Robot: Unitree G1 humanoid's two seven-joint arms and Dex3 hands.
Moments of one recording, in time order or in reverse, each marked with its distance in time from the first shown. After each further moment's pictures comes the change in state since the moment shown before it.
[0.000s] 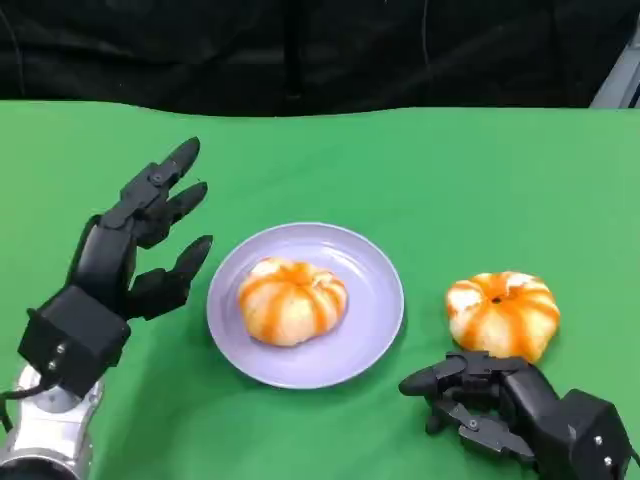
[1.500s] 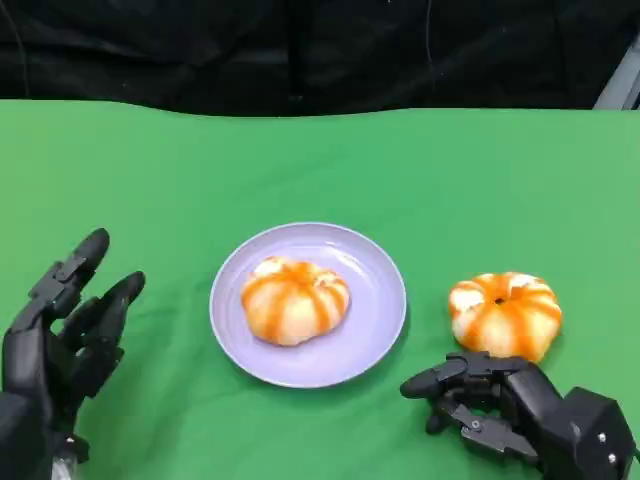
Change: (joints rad) left arm 0.191 -0.120 0.276 0.019 -0.247 0.016 -0.135; right arm -0.002 -0.011 -0.007 -0.007 0.005 0.010 0.036
